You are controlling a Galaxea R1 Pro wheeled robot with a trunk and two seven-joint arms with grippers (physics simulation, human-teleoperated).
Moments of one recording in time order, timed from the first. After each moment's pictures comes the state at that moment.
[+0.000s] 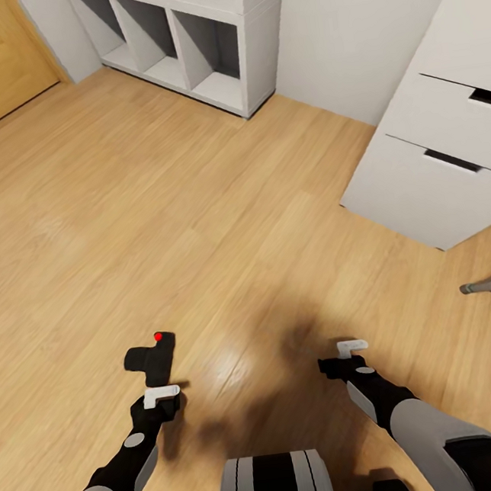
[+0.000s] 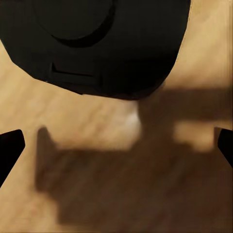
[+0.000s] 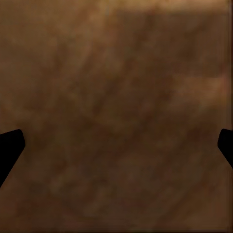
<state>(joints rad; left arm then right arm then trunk) -0.64 0.07 -0.03 -0.33 0.00 -0.21 0.09 -0.81 0.03 0.01 -0.23 0.00 0.01 -0.06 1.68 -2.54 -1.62</state>
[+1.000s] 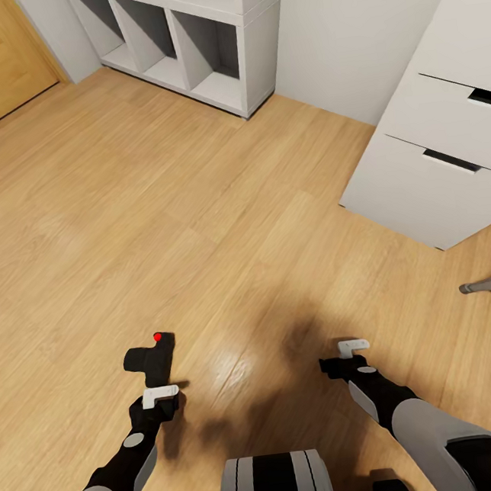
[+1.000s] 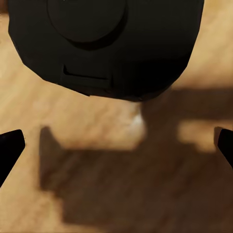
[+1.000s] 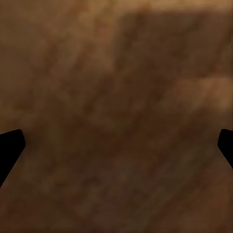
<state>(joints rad) -0.64 0.07 -0.03 -0.33 0.01 -0.21 0.10 -0.81 0.02 0.01 -0.23 0.00 0.02 -0.05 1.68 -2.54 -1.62</state>
